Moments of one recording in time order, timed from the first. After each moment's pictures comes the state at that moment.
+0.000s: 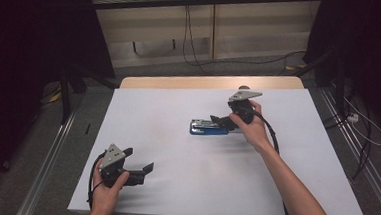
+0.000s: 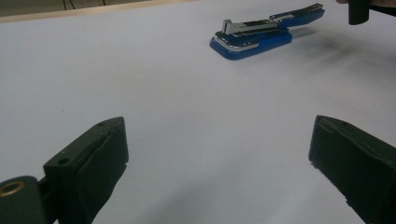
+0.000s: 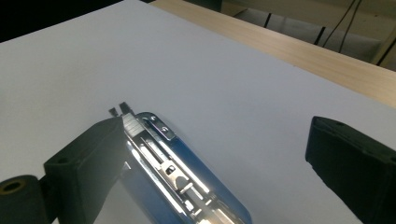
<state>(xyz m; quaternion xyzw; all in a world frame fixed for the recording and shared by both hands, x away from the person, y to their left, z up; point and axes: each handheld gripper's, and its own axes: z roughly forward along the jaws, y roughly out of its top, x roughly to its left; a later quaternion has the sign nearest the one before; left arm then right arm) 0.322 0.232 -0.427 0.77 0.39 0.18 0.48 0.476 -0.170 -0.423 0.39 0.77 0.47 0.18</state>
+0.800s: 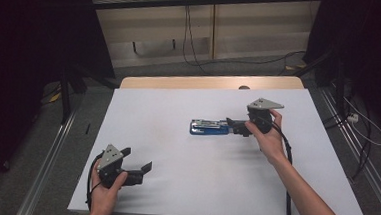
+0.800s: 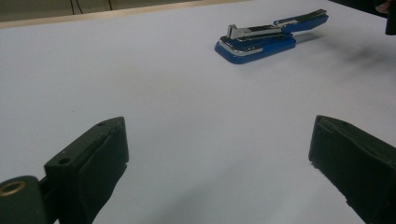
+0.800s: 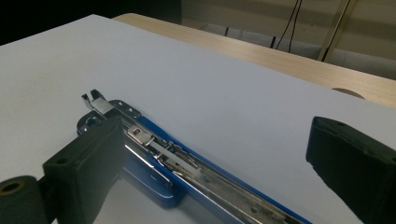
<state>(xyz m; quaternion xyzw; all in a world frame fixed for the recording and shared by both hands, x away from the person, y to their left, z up) 0.320 0.235 -0.426 0.76 0.39 0.19 0.48 0.435 -0.207 -0.422 0.44 0.73 0.47 0.24</state>
